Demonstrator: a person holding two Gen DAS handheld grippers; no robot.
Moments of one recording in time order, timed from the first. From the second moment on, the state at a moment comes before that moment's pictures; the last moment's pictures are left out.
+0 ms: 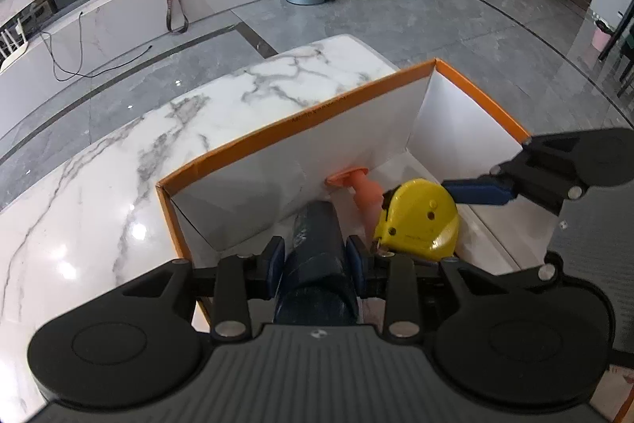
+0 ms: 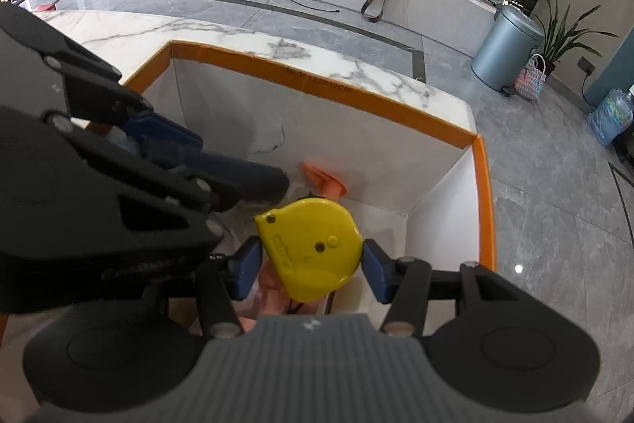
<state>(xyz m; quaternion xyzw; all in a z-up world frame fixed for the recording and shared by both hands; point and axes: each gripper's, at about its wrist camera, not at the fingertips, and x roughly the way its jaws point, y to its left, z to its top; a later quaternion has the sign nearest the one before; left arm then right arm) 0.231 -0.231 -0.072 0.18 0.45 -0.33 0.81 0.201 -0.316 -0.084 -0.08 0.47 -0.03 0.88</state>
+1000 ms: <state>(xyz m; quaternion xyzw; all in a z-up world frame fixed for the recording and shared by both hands) 0.213 -0.185 -0.034 0.10 0.41 -0.33 0.84 0.210 -0.322 -0.093 -0.13 0.47 -0.07 0.87</state>
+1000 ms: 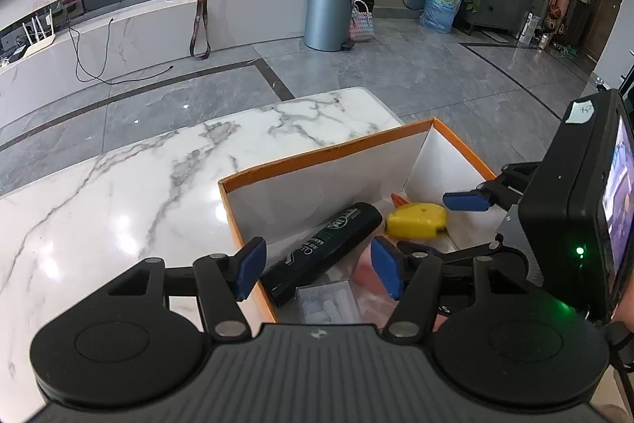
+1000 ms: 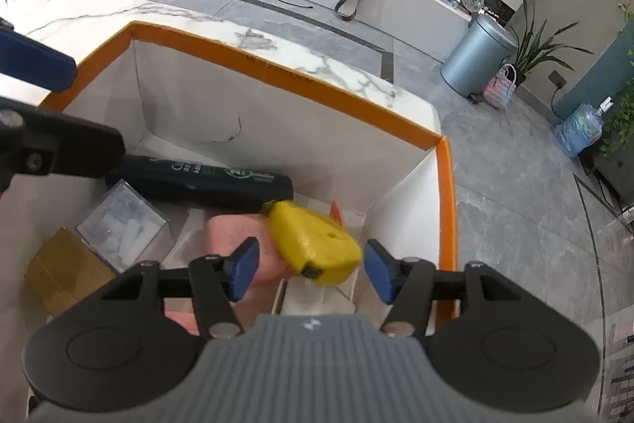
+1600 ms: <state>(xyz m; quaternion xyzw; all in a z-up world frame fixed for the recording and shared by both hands) 0.190 -0.167 0.000 0.09 0.39 -0.32 0.86 0.177 -0.301 -0.046 -0.15 0.44 -0.05 0.89</state>
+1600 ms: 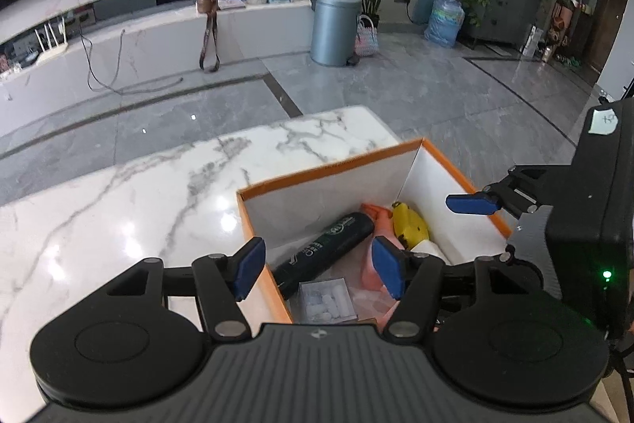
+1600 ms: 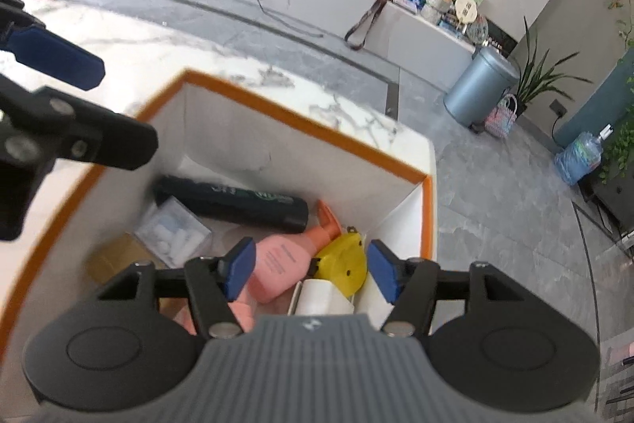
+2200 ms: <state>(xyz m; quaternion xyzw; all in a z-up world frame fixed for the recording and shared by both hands) 0.093 -0.113 0.062 0.09 0.29 -0.28 0.91 0.059 -0.261 0.027 -0.09 0.35 -0.05 0.93</state>
